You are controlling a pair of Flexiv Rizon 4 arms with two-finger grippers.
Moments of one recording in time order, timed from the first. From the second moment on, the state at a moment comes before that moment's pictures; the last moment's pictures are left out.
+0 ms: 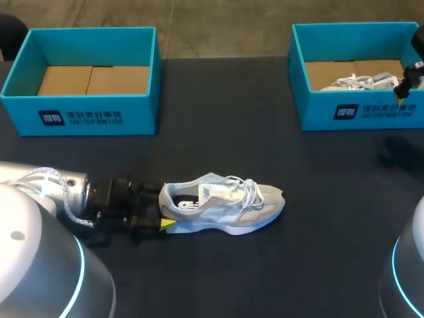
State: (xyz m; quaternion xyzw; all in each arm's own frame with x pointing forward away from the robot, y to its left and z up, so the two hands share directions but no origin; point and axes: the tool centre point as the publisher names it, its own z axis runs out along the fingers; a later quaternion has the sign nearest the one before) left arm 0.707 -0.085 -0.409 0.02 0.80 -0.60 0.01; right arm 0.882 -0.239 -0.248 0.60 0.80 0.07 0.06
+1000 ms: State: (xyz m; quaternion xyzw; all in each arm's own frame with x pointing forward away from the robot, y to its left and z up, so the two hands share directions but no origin) left arm 0.715 -0.075 -0.411 0.02 0.81 -0.58 0.00; right arm 0.882 -0.239 -0.248 0.60 0.80 0.07 0.06
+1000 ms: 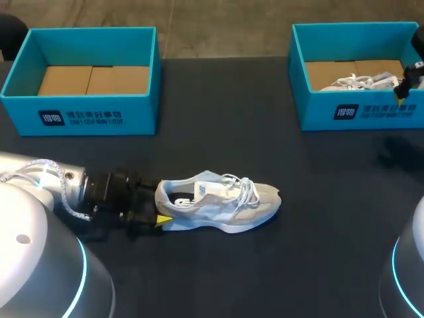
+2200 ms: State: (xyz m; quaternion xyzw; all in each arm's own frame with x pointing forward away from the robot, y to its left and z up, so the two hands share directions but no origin) left arm 0.715 -0.075 -0.411 0.02 0.81 -0.58 0.00; right arm 0.822 -0.108 -0.276 0.69 0.72 0.09 0.00
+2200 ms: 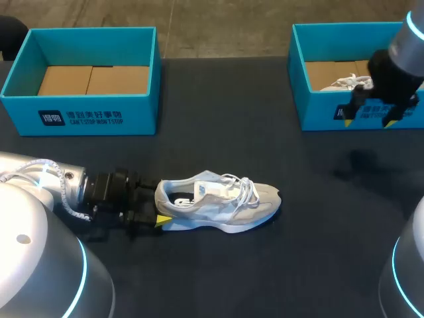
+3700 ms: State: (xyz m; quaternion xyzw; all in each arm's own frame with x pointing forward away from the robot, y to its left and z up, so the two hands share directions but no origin) left arm 0.715 -0.075 -0.411 0.02 0.81 -0.58 0.00; right arm 0.738 0.066 -0.291 0.71 0.70 0.06 0.01
